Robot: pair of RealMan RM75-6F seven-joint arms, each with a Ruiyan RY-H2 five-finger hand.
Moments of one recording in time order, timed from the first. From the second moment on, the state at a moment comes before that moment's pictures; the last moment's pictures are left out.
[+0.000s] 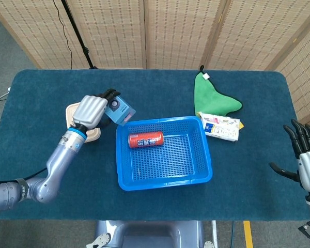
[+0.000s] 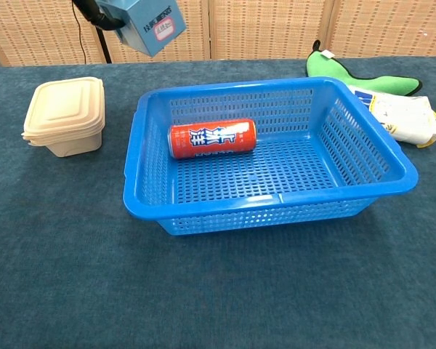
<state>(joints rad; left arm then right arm) -1.02 -1.22 -0.23 -1.71 0.70 0.98 0.40 0.18 -1.13 0.15 -1.42 -1.60 1.63 0.29</state>
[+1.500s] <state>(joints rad) -1.05 -1.40 -0.16 -1.80 0.75 0.82 0.35 0.18 -1.13 0.15 -1.41 -1.58 1.62 0.32</state>
